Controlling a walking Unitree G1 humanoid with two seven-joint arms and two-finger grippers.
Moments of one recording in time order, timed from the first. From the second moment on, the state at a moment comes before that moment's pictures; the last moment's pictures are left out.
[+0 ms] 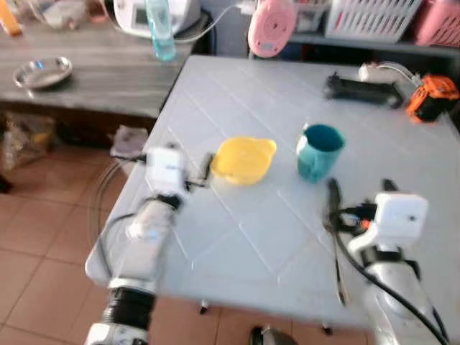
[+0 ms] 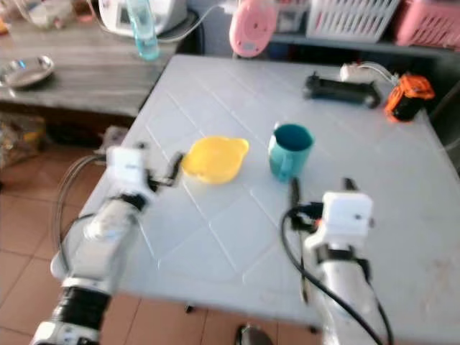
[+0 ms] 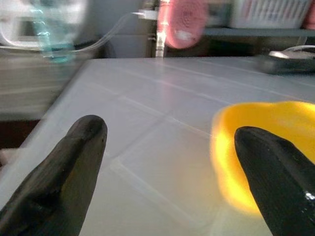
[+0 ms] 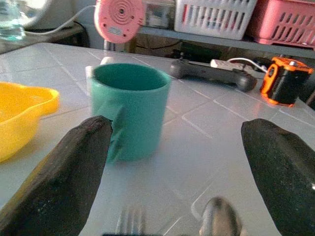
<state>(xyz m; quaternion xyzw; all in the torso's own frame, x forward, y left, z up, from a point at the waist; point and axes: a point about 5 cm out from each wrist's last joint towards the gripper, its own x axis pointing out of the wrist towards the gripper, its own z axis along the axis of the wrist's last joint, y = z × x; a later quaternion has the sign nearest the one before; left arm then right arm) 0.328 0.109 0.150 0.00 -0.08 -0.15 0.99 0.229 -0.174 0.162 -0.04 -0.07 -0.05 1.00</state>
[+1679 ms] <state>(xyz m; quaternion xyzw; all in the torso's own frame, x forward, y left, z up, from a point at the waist) 0.368 0.065 0.179 -0.04 0.13 -0.35 0.93 0.183 -0.134 0.161 0.00 0.02 0.11 0.99</state>
